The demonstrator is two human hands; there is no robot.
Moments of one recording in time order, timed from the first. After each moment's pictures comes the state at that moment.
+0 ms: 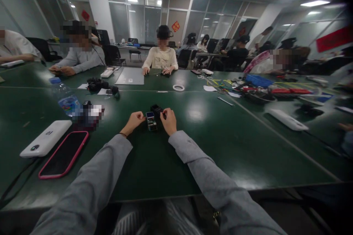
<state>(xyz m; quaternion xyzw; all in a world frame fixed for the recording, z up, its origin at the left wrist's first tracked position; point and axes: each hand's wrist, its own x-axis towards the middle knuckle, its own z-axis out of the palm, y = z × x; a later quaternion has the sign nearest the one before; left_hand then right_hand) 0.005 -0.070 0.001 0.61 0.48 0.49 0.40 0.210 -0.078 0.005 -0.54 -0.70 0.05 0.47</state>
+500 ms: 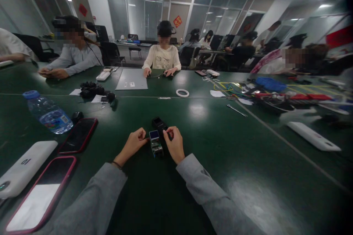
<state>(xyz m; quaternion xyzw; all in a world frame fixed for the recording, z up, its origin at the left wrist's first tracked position) 0.006 -0.066 0.000 0.67 0.50 0.39 0.38 0.210 -0.076 0.012 -0.54 -0.65 0.16 0.51</state>
